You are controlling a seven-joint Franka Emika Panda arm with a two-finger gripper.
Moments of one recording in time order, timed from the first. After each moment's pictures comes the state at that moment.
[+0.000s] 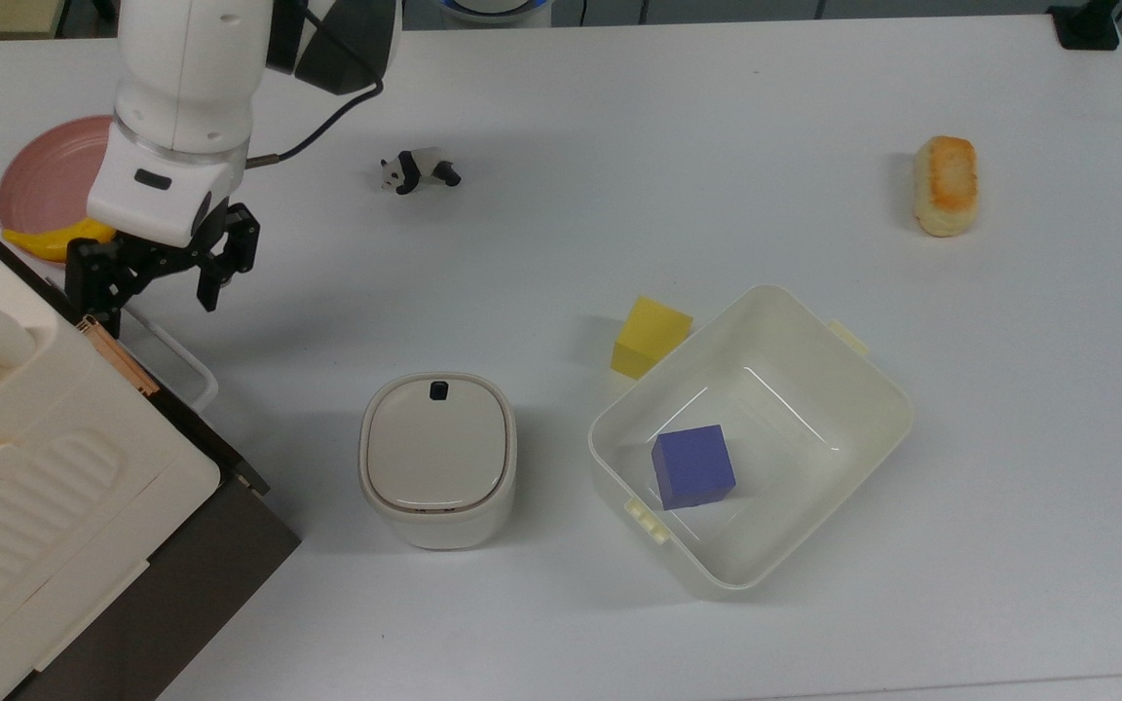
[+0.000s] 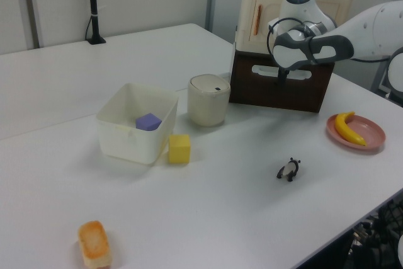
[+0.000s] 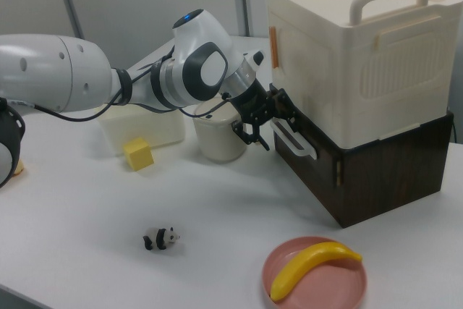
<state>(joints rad) -0.29 0.39 0.04 -1.61 -0.46 2.35 -0.67</state>
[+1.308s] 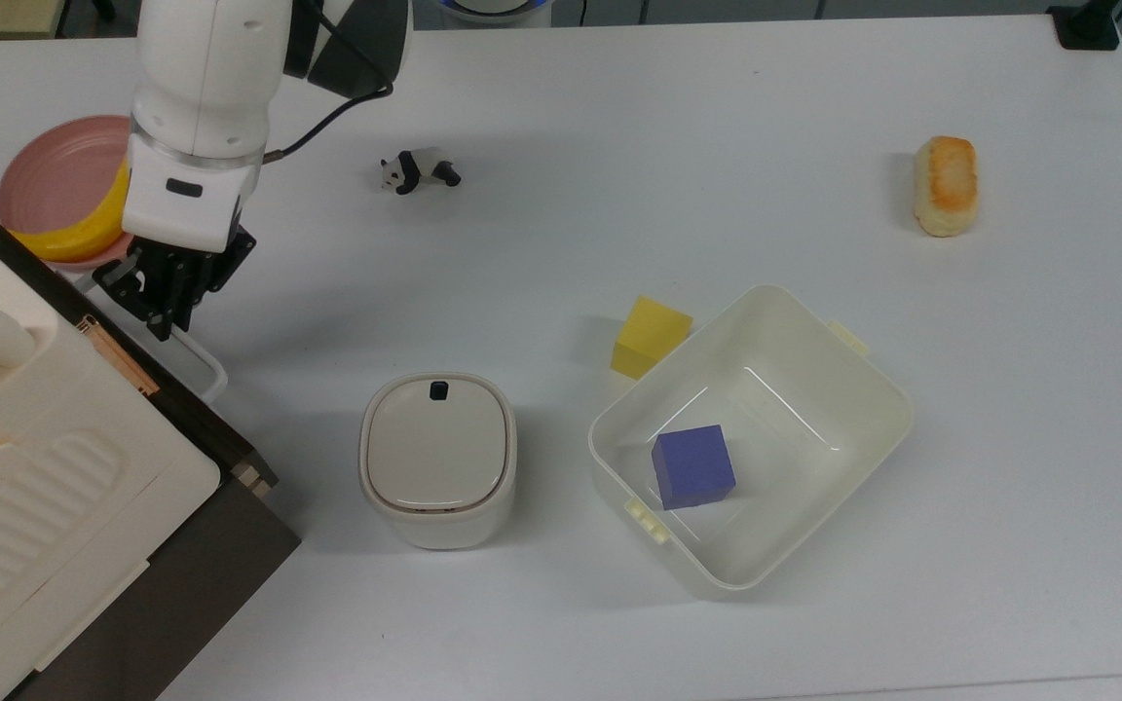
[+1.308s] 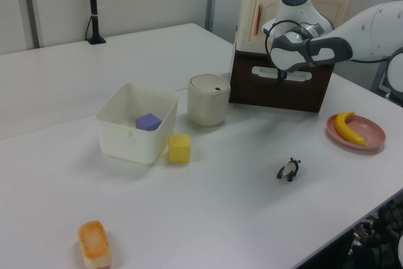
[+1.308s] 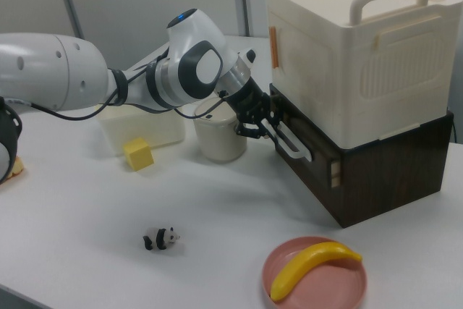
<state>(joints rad) -0.28 0.38 0.06 -1.62 -0.49 2.35 -0.78</state>
